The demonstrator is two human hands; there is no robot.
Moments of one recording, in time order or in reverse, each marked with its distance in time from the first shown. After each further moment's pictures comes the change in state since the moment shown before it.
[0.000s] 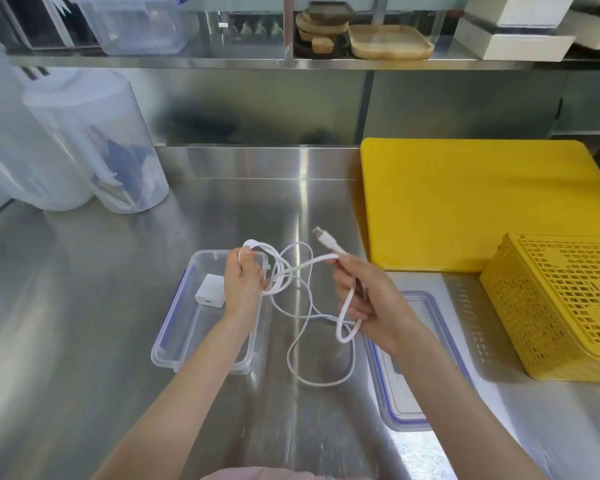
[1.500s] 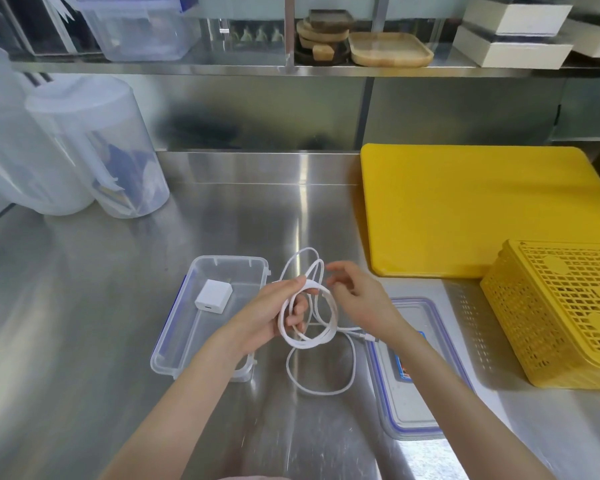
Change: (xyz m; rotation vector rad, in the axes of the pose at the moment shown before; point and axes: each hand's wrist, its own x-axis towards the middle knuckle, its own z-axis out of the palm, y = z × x) left_hand -0.021 0.012 -0.004 -0.066 -0.804 -0.372; right_hand 0.029 0.022 -0.019 -0.947 0.184 -0.124
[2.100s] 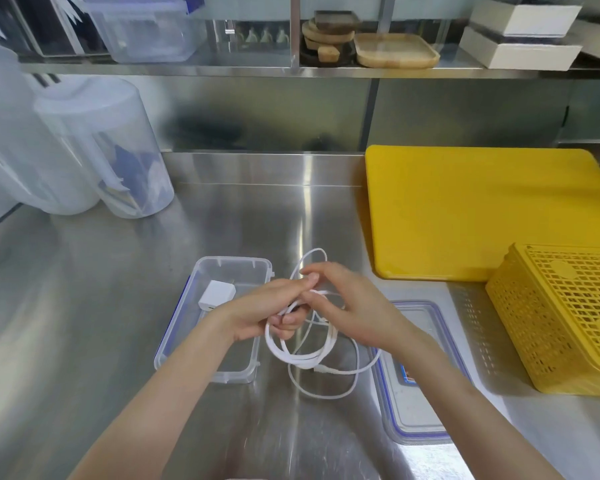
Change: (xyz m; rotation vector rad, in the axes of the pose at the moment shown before) left_hand -0.012 0.035 0.004 0.228 -0.218 -0.133; right_hand -0.010 -0.018 -0.003 -0.279 -0.121 -0.459
